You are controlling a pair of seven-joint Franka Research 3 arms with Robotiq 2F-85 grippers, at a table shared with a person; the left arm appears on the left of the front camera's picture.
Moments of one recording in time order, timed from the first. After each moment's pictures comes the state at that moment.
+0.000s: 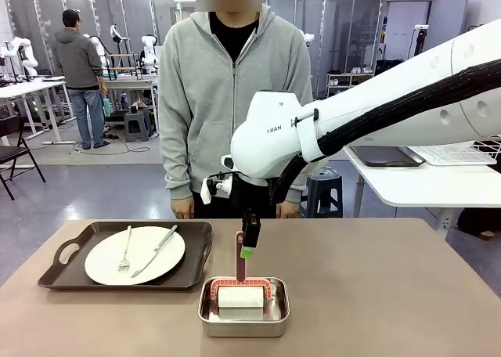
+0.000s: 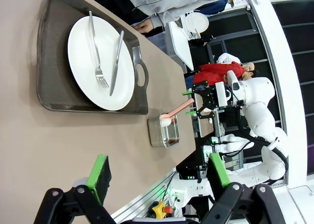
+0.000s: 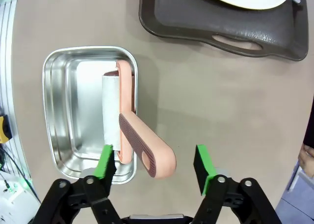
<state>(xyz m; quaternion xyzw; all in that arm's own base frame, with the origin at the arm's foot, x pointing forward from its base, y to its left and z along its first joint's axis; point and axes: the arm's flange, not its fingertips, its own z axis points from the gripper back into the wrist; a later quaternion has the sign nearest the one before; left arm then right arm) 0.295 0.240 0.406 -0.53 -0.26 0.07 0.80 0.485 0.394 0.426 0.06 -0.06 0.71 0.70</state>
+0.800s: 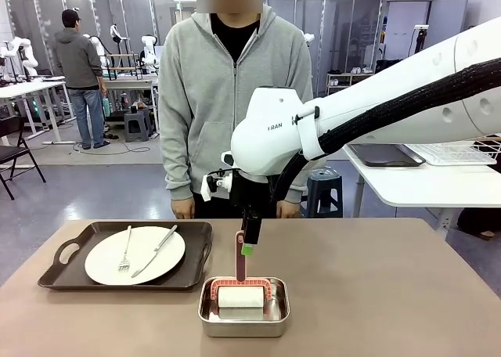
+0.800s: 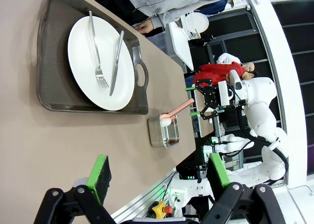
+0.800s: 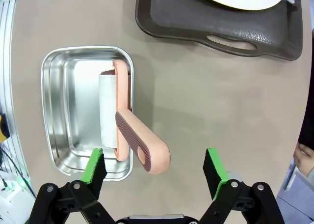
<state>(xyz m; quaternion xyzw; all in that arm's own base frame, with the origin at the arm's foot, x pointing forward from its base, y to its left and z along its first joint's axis) 0.295 0.240 0.406 -0.53 -0.26 0.07 0.80 0.486 0.393 0.431 0.06 -0.06 0.71 0.70</state>
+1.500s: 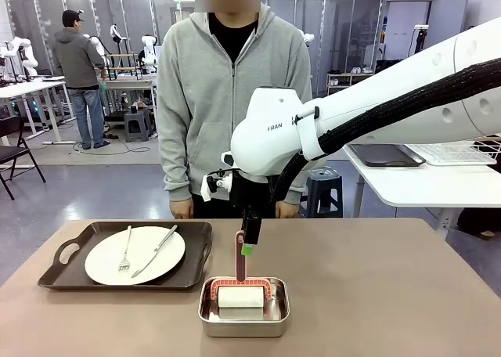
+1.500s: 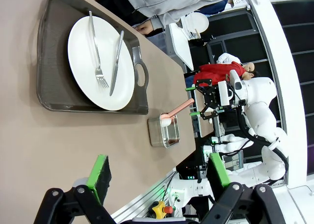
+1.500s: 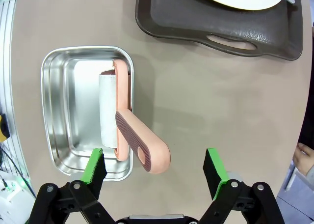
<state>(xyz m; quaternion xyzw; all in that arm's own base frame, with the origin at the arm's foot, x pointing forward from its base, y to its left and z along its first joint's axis) 0.295 0.240 0.406 -0.53 -0.26 0.07 0.80 0.486 0.393 0.431 0.06 -0.06 0.71 0.70</state>
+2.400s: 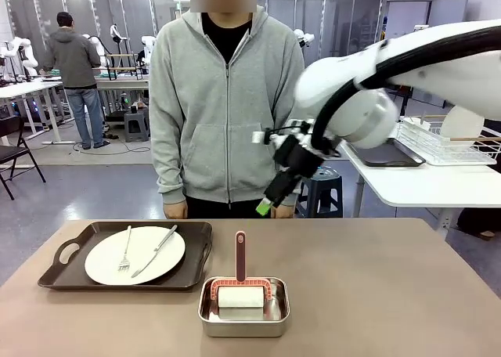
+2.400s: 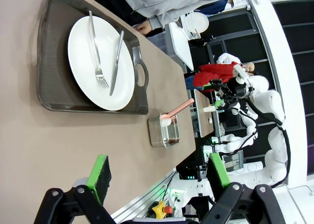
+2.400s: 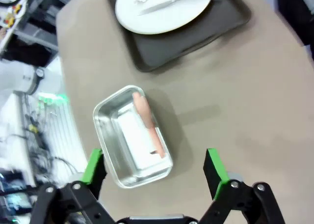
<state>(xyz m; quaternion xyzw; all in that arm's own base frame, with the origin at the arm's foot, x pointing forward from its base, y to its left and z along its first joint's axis) 0.295 0.240 0.406 -0.53 -0.26 0.07 0.80 0.519 0.255 0.471 0.33 -0.11 0.45 0.82</state>
